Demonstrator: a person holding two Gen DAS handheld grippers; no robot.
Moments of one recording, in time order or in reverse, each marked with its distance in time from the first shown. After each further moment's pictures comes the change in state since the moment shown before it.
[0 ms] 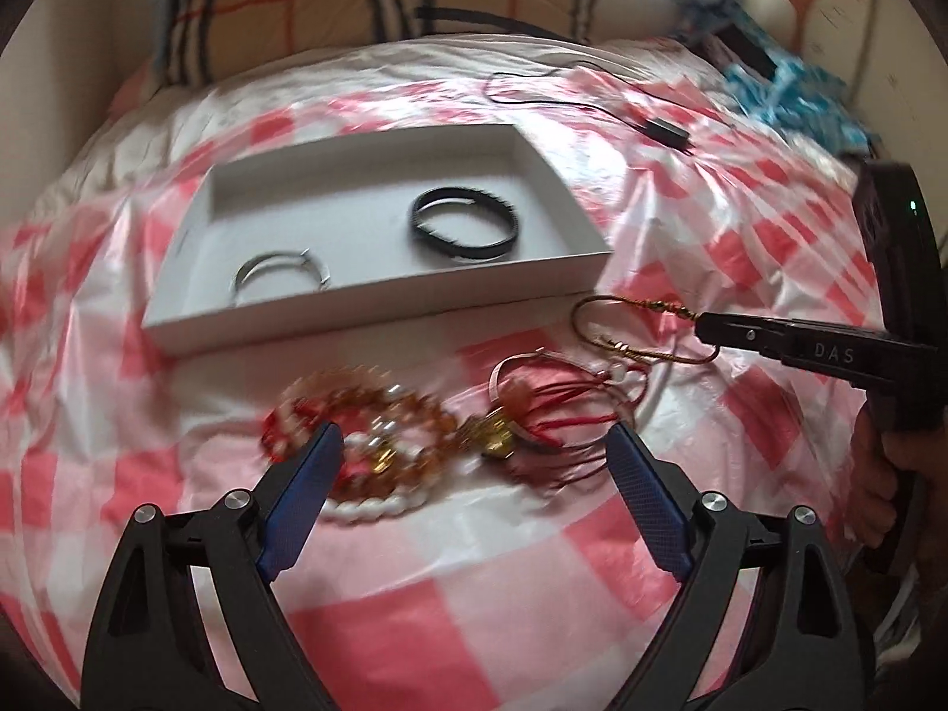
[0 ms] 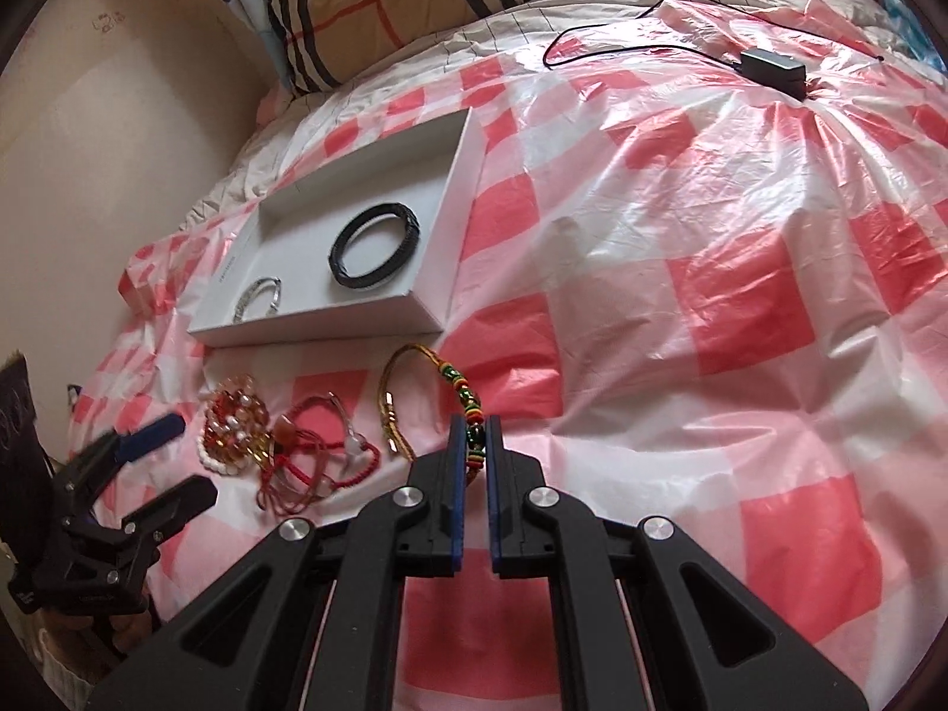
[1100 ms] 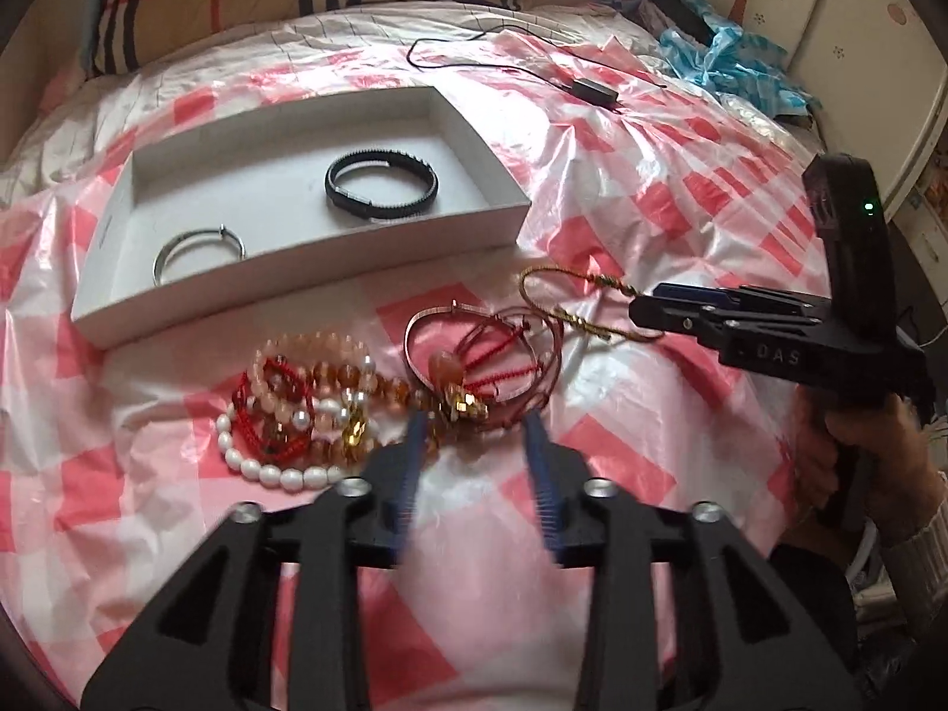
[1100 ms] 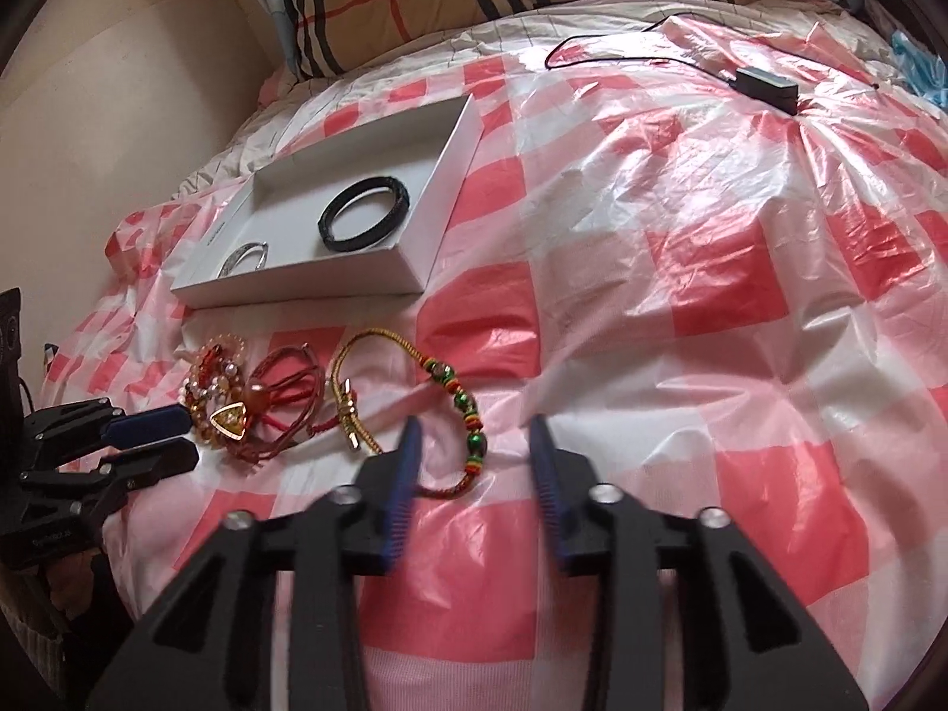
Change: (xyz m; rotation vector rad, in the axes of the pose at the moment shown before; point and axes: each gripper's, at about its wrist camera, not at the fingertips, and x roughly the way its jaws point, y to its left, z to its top) left arm -0.001 0.000 -0.010 0.038 0.076 -0.162; right arm -0.002 0.001 -0.022 -0.072 -0.029 -0.059
